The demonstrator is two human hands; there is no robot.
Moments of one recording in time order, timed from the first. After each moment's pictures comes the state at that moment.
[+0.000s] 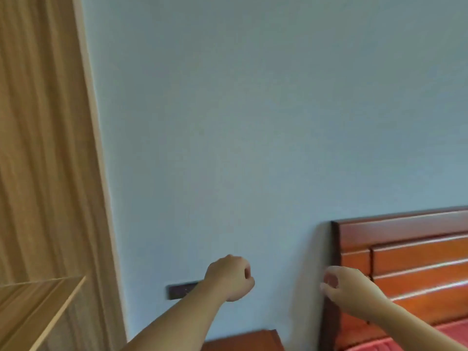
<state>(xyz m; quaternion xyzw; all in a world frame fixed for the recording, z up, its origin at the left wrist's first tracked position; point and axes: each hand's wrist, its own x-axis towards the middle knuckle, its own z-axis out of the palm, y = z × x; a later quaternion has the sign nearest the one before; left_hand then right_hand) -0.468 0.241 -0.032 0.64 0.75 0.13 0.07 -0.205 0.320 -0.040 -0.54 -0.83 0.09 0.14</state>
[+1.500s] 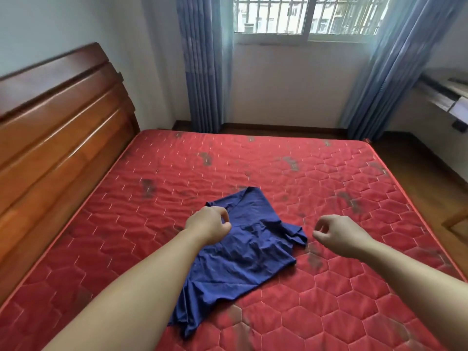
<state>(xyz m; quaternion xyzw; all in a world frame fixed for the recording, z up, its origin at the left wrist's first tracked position) 0.507 0.299 -0.214 0.92 0.32 -0.07 0.23 0.679 0.047 -0.196 -0.94 -0.28 0.19 0.10</state>
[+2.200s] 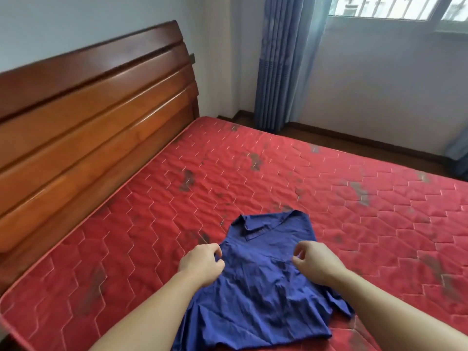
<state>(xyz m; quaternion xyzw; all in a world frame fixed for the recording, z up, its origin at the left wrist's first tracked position) 0.542 0.372 -0.315 0.80 0.52 -0.08 0.28 0.781 0.243 -0.301 -0.85 -0.44 0.28 0.06</state>
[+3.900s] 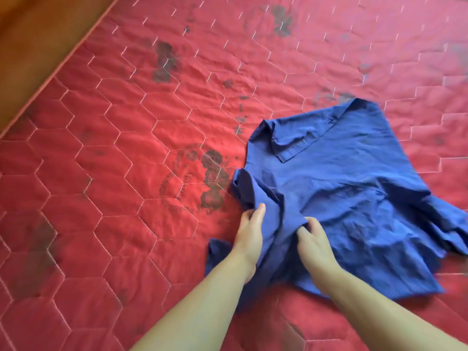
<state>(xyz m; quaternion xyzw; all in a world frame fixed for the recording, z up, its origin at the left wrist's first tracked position) 0.557 0.400 -0.638 0.30 0.56 0.10 0.76 0.650 0.318 -0.644 -0.81 -0.08 0.41 0.41</state>
